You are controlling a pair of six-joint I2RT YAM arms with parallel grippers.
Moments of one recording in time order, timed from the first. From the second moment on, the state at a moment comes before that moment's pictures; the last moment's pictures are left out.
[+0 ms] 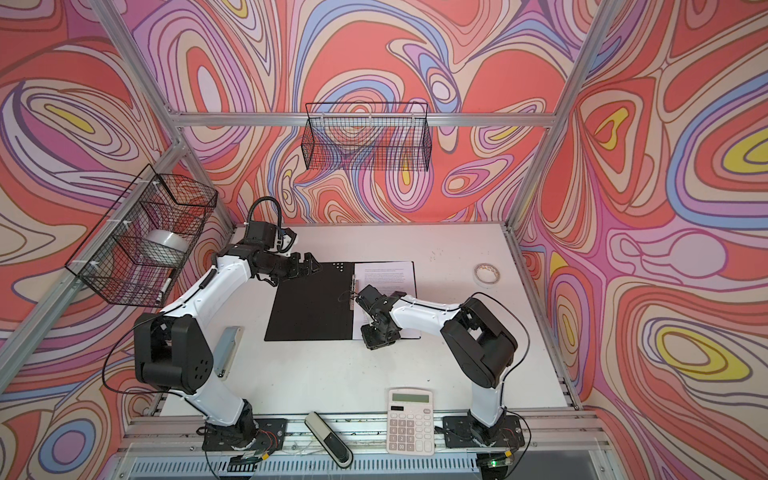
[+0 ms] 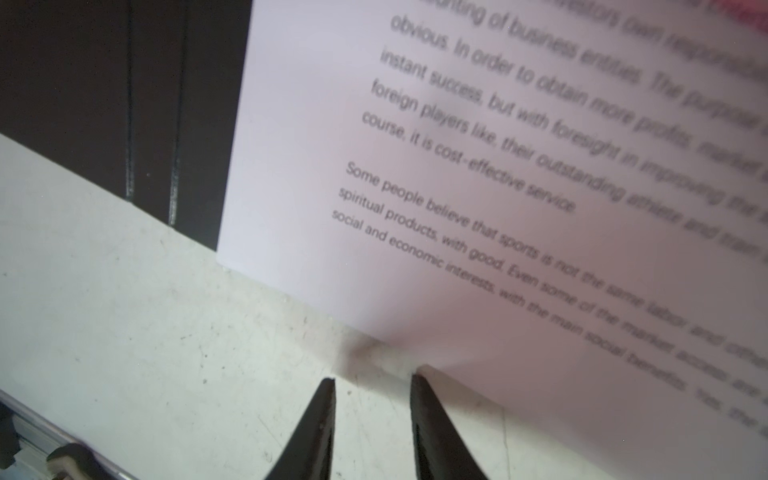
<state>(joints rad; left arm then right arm) -0.12 1.66 1.38 -0.73 0.41 -0.27 0.79 1.84 1.16 -0.66 -0.18 0.45</state>
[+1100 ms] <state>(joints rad) -0.23 1.95 1.56 -0.64 0.56 -0.26 0.76 1.61 1.26 -0.77 -0.11 0.49</state>
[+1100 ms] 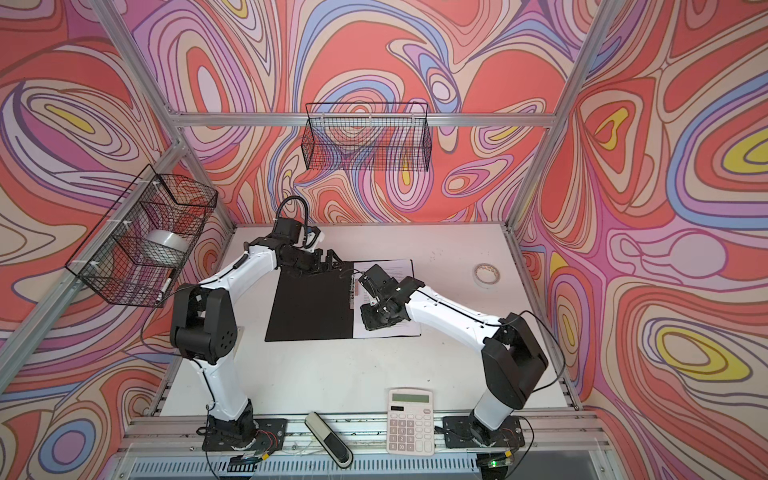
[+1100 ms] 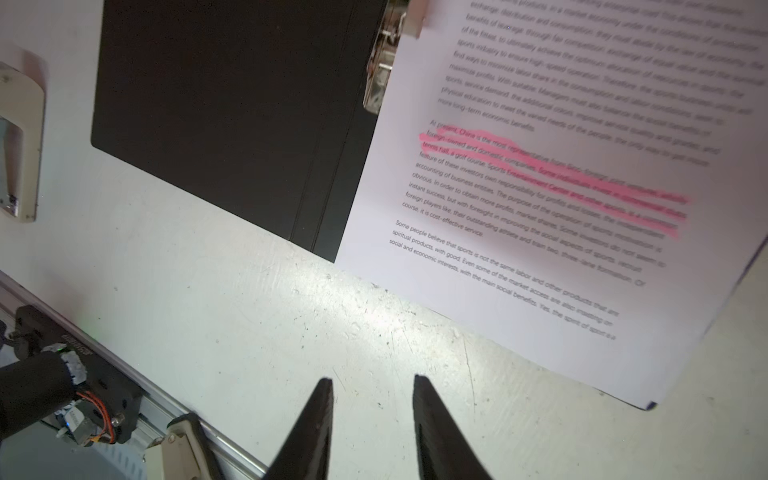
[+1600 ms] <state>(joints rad) -0.29 2.16 1.68 -0.59 0.56 -0.27 0.54 1.36 1.08 -0.70 -0.18 0.57</state>
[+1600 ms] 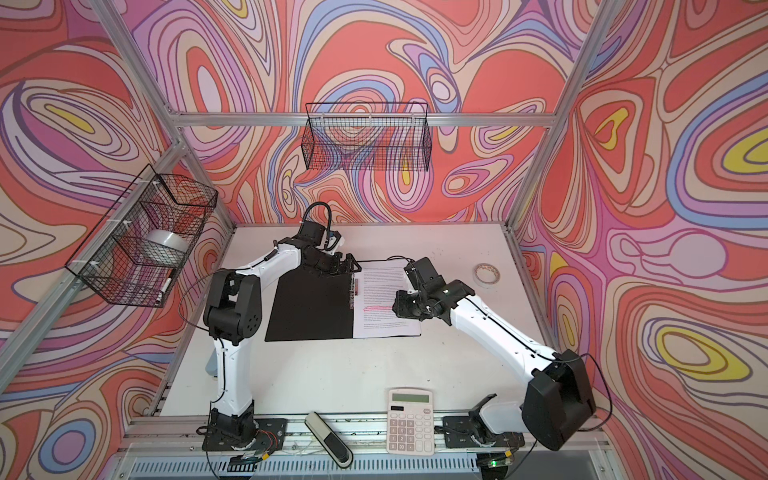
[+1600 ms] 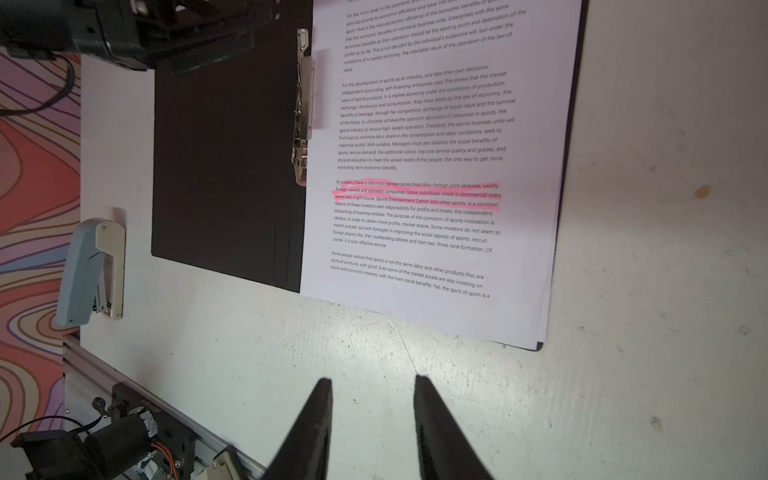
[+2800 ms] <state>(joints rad) -0.29 2.29 1.75 -0.51 0.70 -0.39 0.44 1.37 1.02 -0.61 -0.29 0.57</state>
